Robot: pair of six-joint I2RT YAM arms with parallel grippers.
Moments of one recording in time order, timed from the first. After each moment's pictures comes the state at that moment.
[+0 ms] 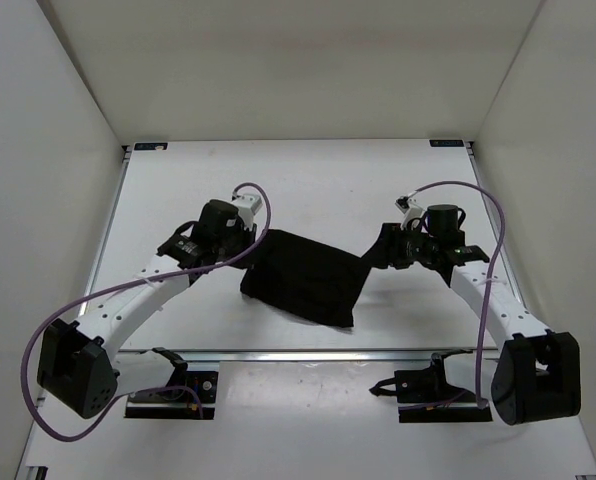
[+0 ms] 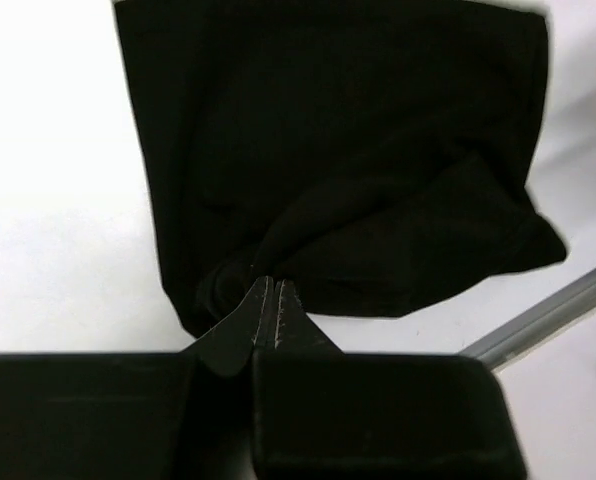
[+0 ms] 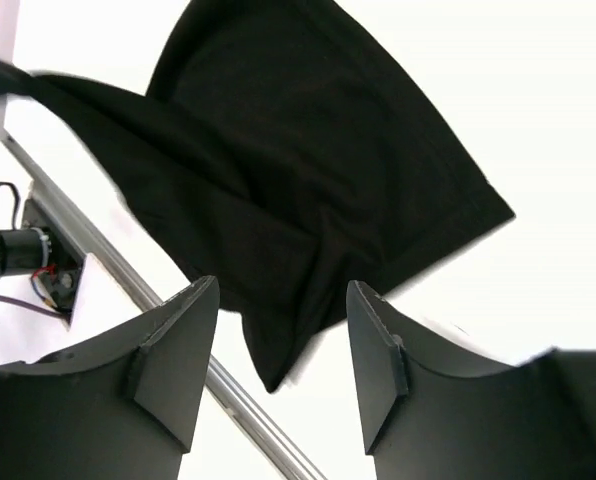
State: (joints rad) left arm -0.53 1.21 0.94 -0.49 0.11 -0.24; right arm 0.14 1.15 0.72 -0.32 -0.69 0.22
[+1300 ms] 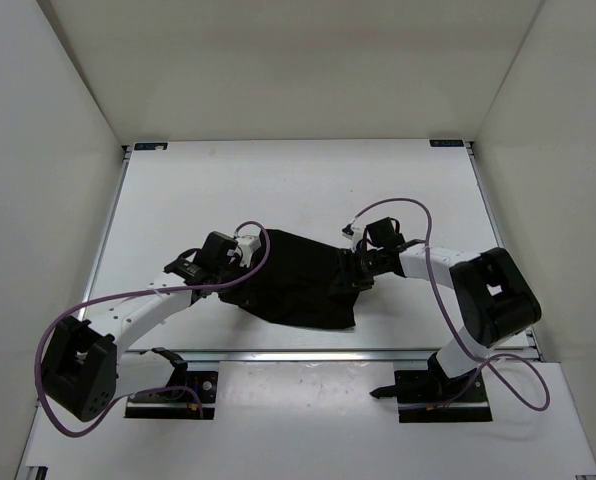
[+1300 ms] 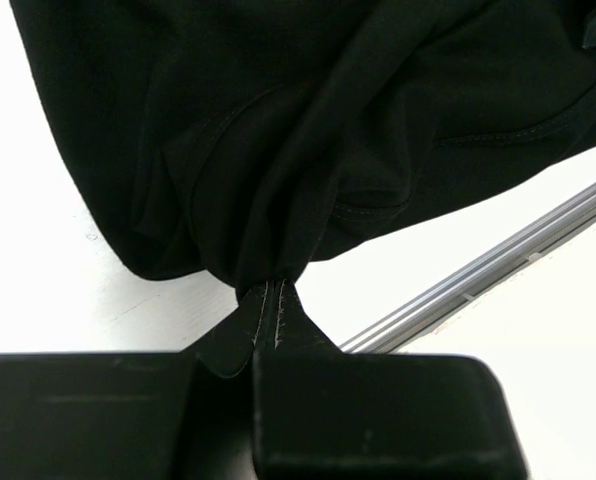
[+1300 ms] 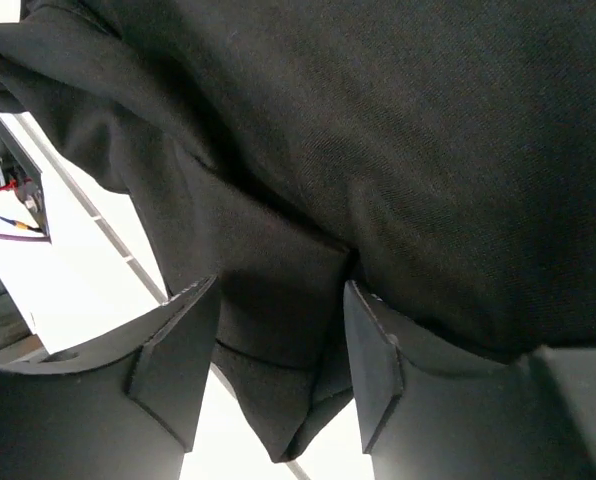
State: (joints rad) left arm -0.53 1.19 0.65 -0.47 0.27 -0.30; right arm 0.42 1.60 0.74 -0.18 -0.68 0.29
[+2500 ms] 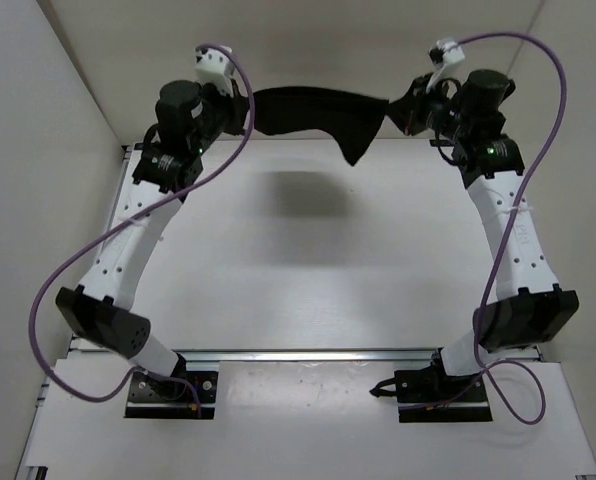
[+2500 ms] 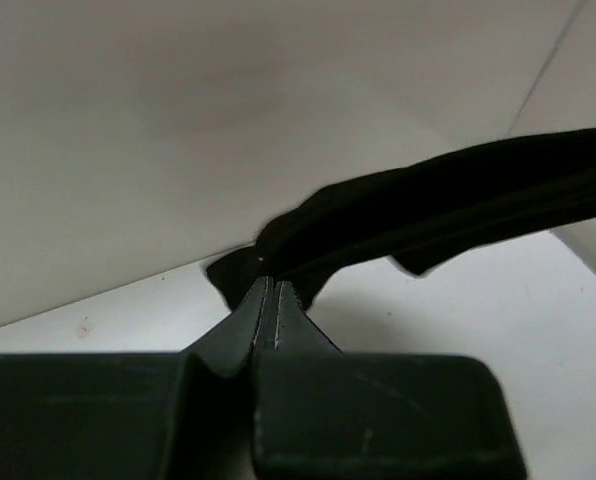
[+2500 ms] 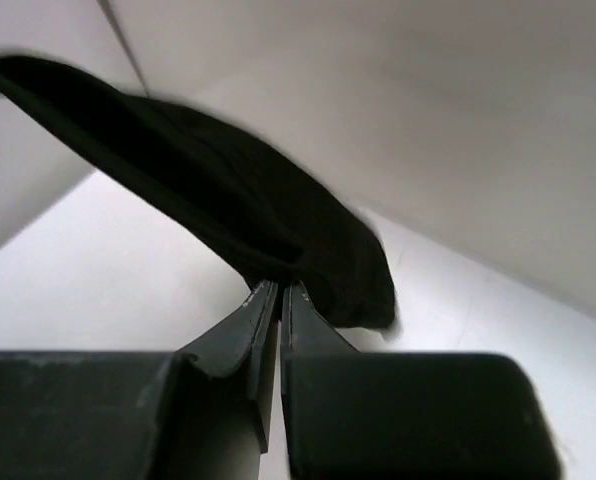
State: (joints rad) left arm -0.34 1.61 1.86 -0.29 0.09 -0.06; right arm 0.11 1.60 1.93 -0.37 -0.54 0.08
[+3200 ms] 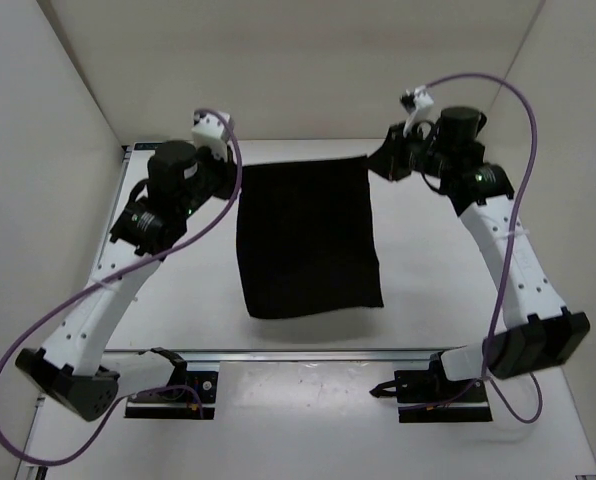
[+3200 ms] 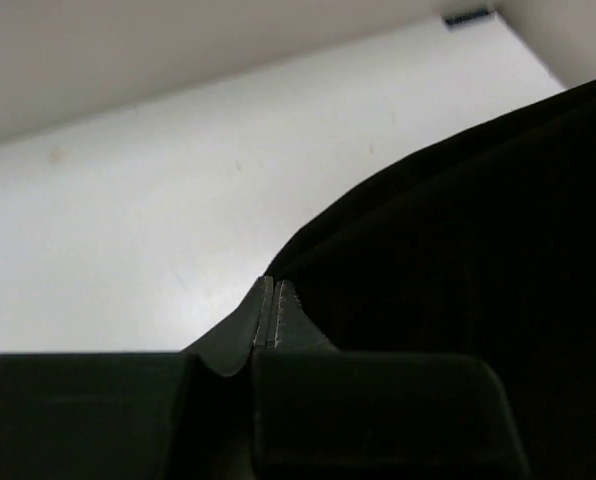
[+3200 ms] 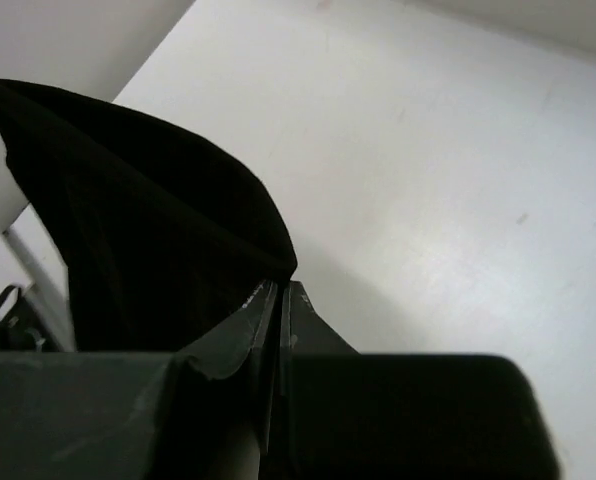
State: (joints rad) left arm -0.48 1.15 1.37 -0.49 -0.02 -0.07; right arm 0.22 1.34 1.49 -0.53 -0.58 0.13
